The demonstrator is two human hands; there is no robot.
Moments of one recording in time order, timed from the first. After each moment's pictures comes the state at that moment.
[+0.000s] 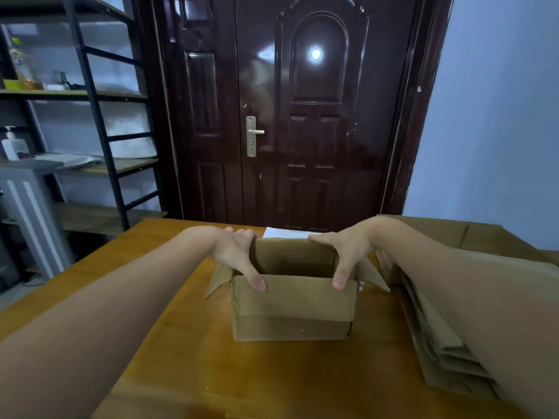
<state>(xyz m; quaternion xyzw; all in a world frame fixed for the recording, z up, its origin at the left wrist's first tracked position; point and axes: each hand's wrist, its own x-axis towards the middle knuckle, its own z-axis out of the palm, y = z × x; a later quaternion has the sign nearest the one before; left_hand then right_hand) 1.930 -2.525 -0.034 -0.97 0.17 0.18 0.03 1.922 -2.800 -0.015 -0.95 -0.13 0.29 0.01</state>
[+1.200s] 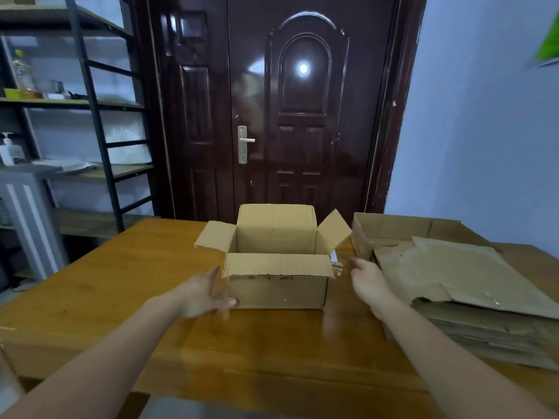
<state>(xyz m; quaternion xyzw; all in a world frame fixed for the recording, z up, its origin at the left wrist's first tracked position) 1.858 -2.455 -0.155 -0.96 0.12 0.11 -0.21 1.798 -2.830 -0.135 -0.87 0.14 -0.10 0.46</state>
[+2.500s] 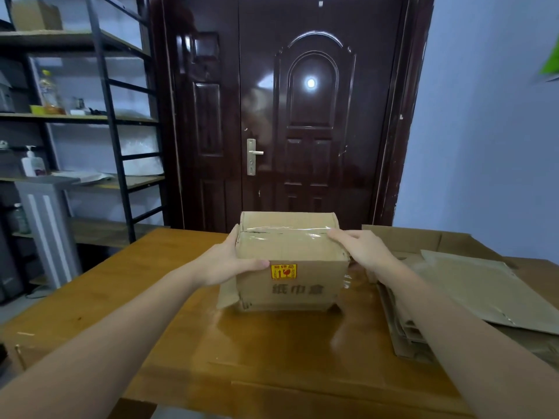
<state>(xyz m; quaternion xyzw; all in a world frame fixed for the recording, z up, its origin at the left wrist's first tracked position) 1.834 -2.492 -0.060 -0.90 0.21 0.03 -0.39 1.806 -2.806 -0.042 -0.87 0.02 -0.11 0.47</state>
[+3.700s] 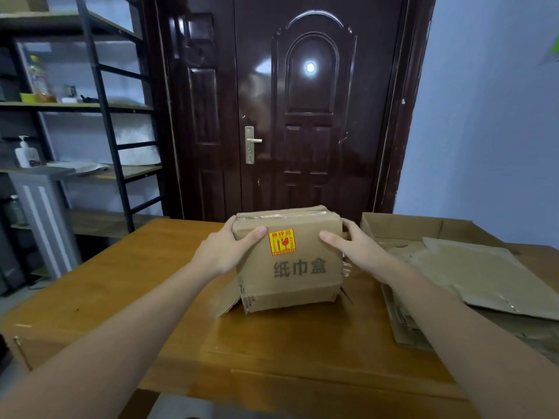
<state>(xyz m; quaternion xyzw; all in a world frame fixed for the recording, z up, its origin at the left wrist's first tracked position) 1.834 -2.515 -0.066 -0.93 0.06 -0.08 -0.35 1.810 -2.809 -0.064 -0.88 -0.01 -0.02 0.48</state>
